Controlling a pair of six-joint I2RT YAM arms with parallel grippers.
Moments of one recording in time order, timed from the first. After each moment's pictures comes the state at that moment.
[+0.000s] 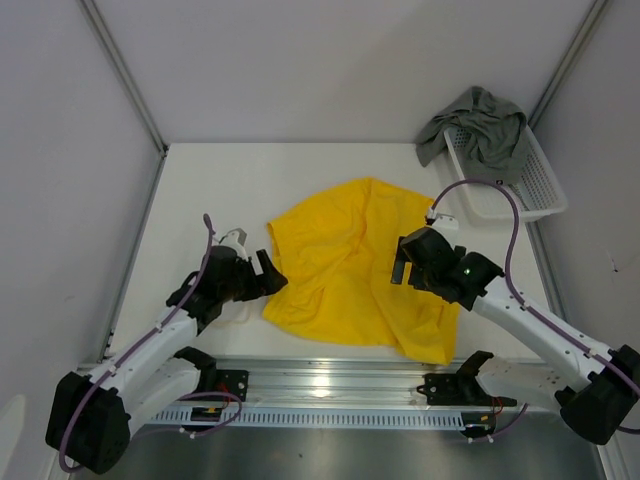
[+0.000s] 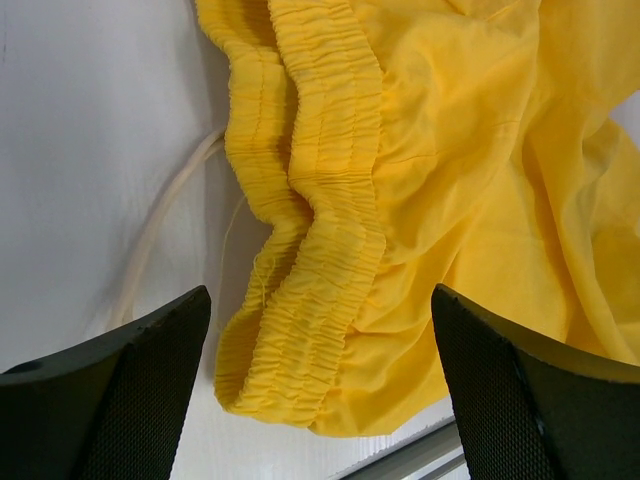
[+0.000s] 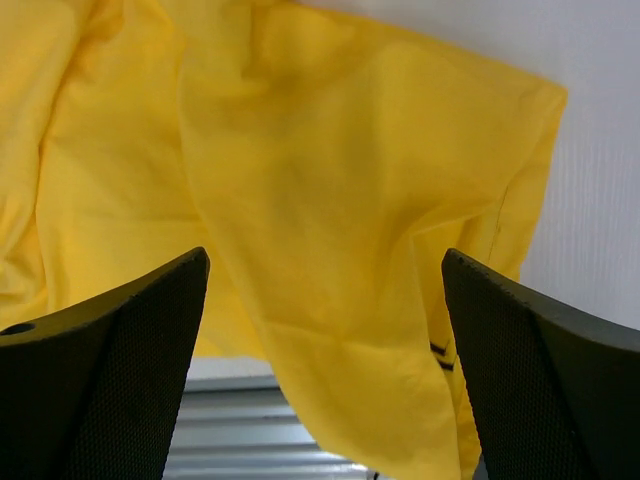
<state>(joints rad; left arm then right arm) -0.39 0.90 0.43 -0.22 0.14 -0.63 0.71 1.07 0.95 -0.85 0.46 0.73</state>
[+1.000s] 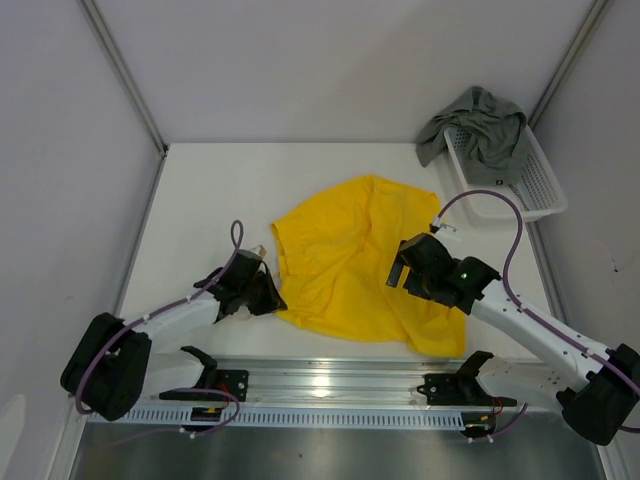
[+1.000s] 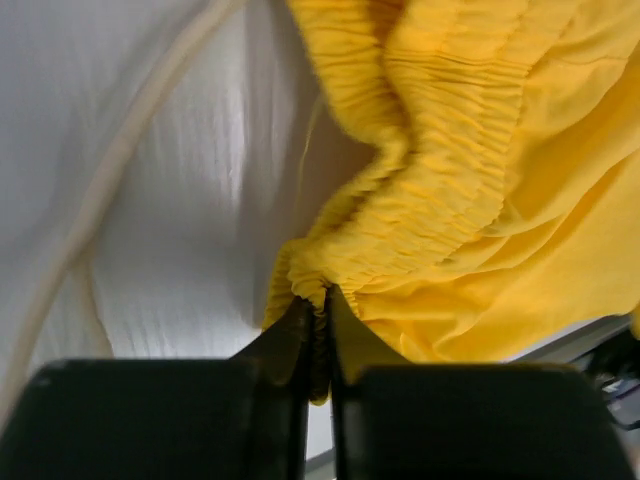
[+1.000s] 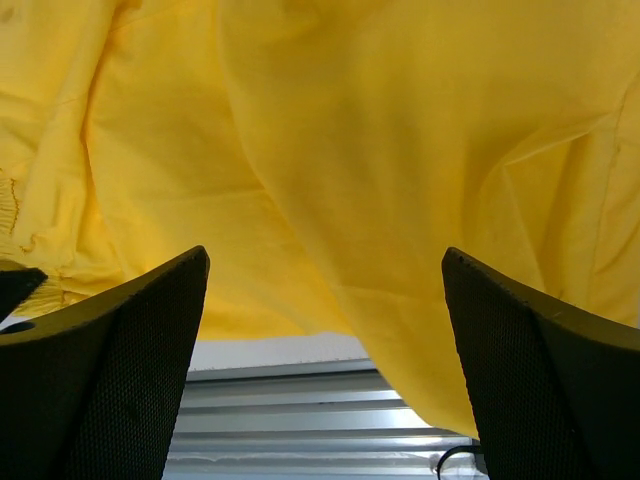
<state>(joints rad) -0.49 1.15 0.42 -0.22 0.18 -0.75 0.75 1.05 0.90 -0.87 0.40 0.95</state>
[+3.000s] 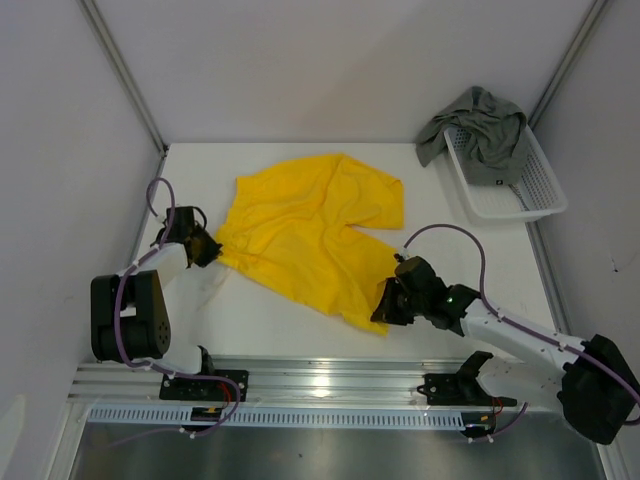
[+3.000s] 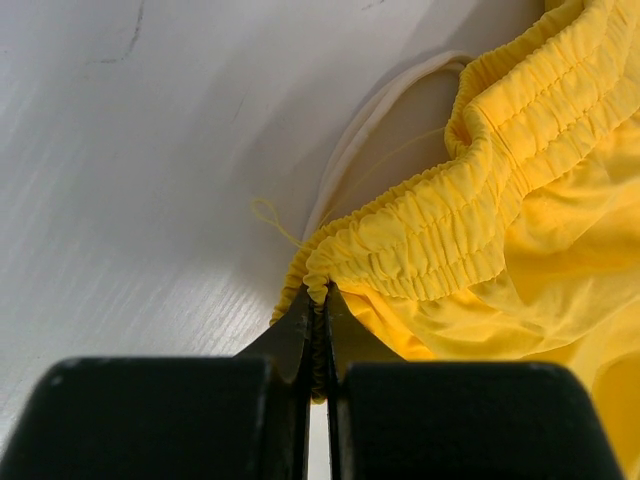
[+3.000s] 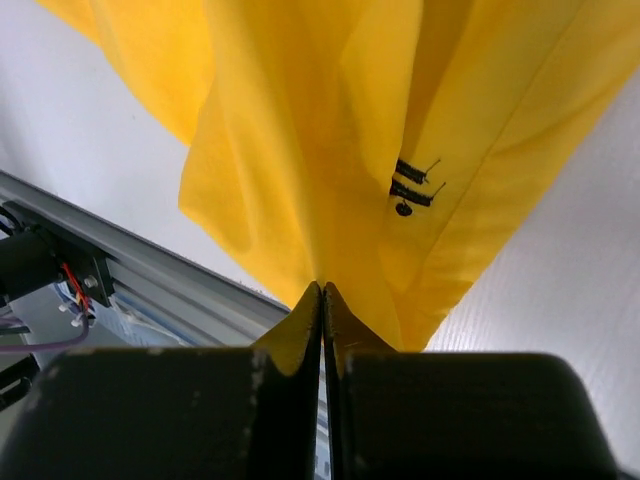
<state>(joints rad) 0.13 1.48 0.73 -0.18 0.05 -0.64 0.77 1.08 0.54 -0.35 -0.16 0.86</state>
